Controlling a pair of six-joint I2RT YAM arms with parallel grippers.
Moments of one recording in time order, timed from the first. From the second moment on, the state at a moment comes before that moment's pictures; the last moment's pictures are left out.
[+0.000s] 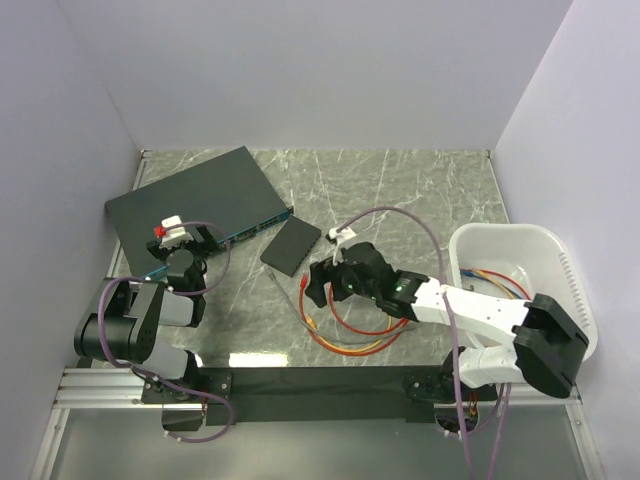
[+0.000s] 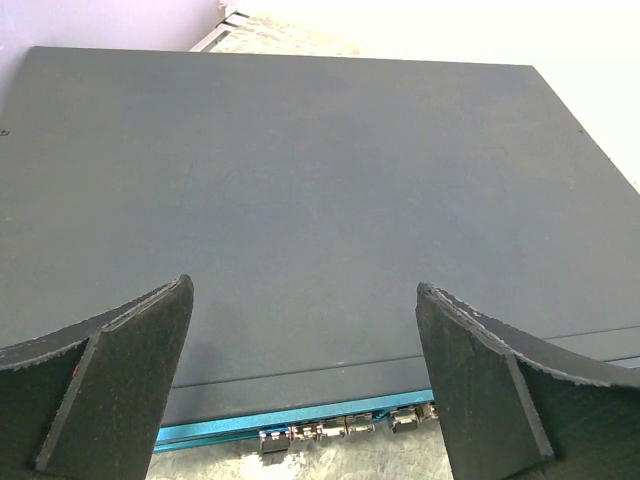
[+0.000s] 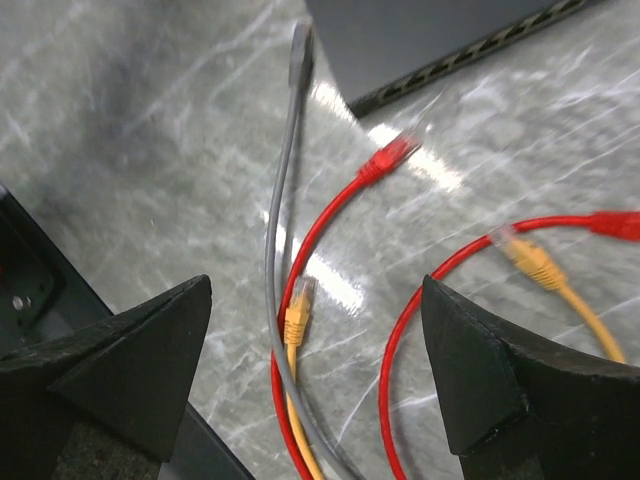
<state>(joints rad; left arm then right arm) -0.09 1.48 0.20 1.25 -0.42 -0.17 0.92 1.26 0.71 -0.01 0.02 0.42</state>
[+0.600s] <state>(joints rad) -0.14 1.37 0.29 1.03 -0.54 -0.18 0.97 1.46 0.82 -0.05 0.03 0.39</state>
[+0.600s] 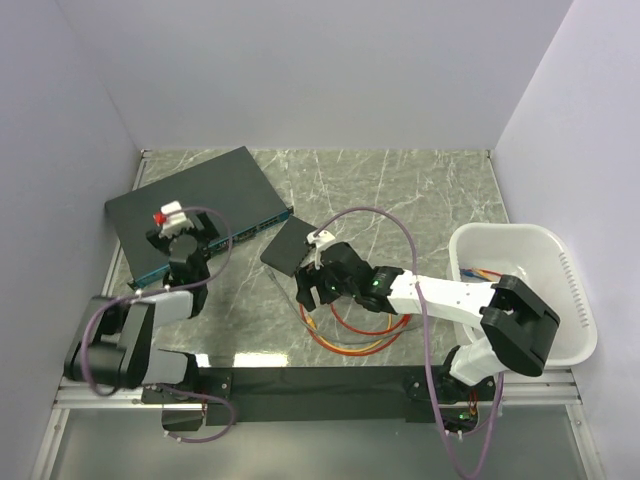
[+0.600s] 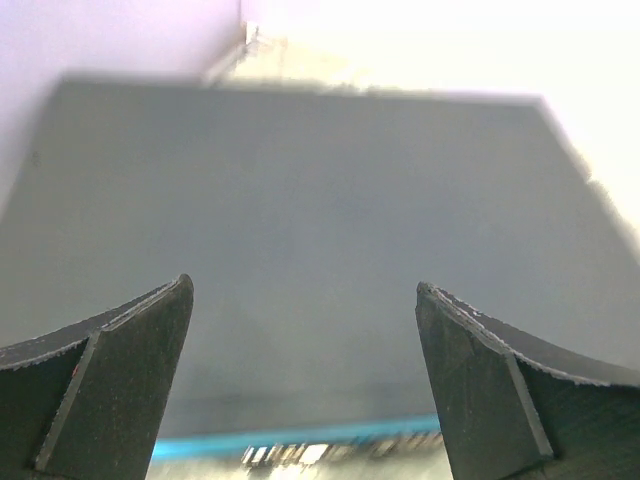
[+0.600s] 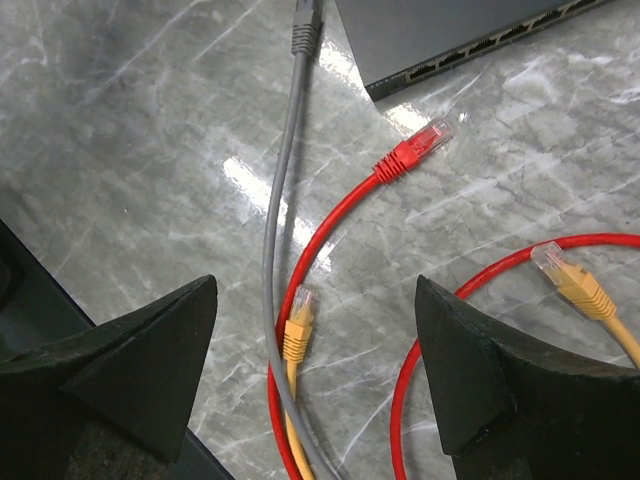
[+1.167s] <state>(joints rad) -0.14 0.96 0.61 0.34 -0.33 -0.55 1.05 1.49 0.90 -0.09 0.06 0.37</state>
